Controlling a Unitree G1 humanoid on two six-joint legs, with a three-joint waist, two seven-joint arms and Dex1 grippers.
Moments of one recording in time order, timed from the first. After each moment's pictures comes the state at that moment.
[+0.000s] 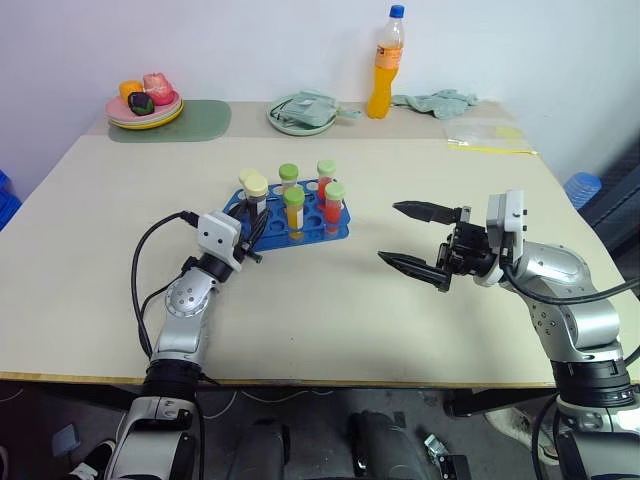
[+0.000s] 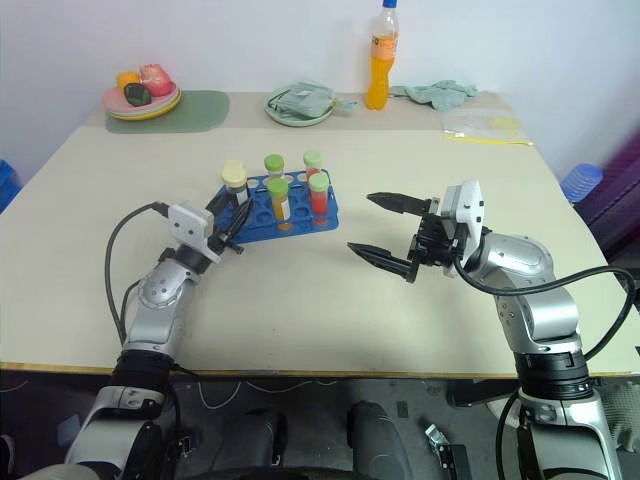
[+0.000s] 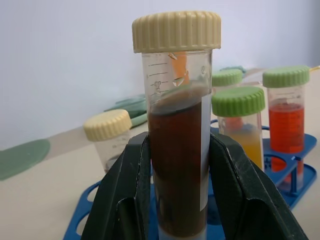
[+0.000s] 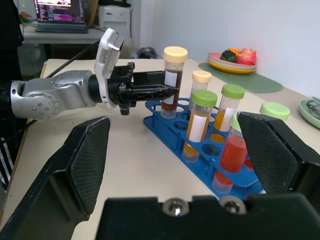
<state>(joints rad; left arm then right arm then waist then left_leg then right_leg) -0.40 0.26 0.06 0.33 -0.10 -0.38 -0.41 -0.37 -0.62 -0.09 -0.17 0.55 0.25 1.07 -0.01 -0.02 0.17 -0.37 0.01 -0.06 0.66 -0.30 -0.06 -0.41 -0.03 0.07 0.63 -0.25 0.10</state>
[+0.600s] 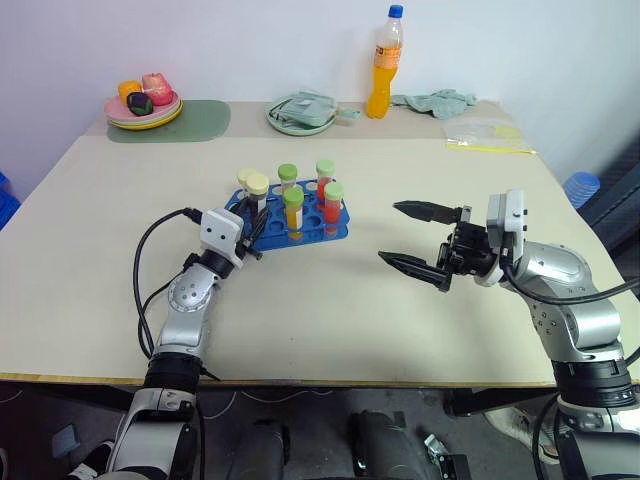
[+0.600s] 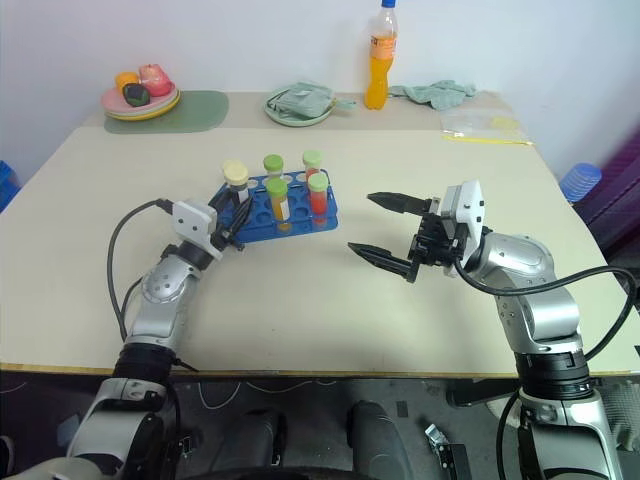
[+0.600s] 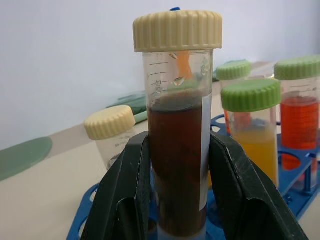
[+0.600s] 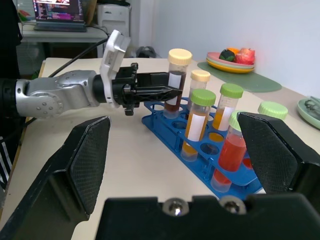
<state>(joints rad) -0.41 0.26 0.05 0.35 -0.10 -0.37 -0.41 -0.37 -0.63 -0.09 -0.17 0.55 0.25 1.06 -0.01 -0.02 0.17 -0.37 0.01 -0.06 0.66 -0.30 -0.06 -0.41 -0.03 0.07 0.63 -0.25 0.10</state>
